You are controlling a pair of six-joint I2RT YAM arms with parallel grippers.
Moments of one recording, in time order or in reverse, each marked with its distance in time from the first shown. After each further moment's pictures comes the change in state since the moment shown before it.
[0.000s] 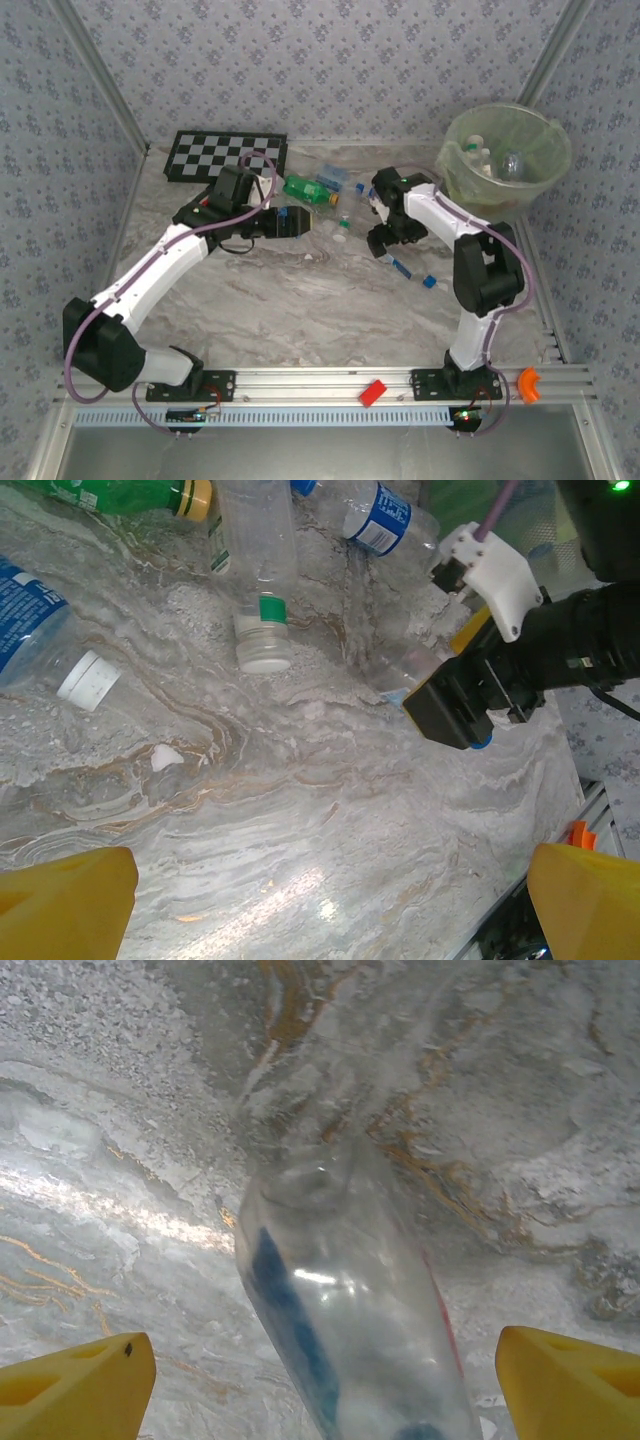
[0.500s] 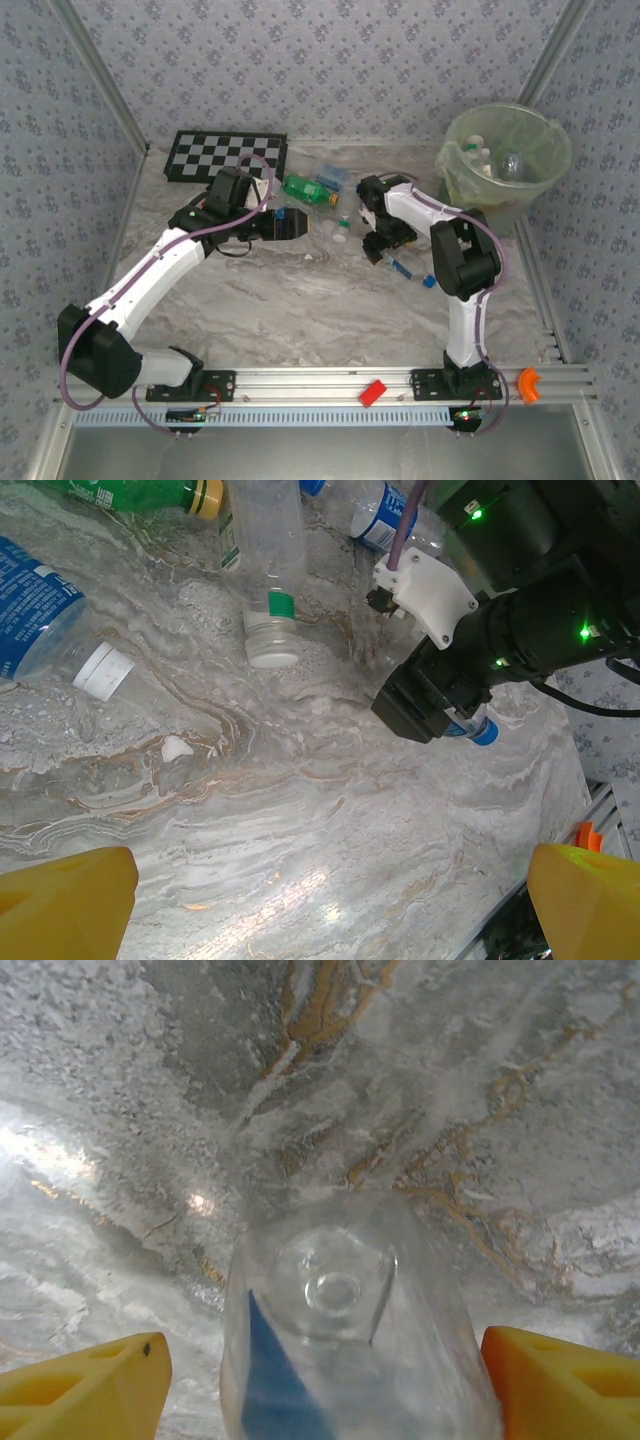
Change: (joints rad) left arm 0.000 -0.029 -0.014 -0.016 -0.017 0.000; right arm 0.041 0.158 0.060 -0.034 0.077 -0.023
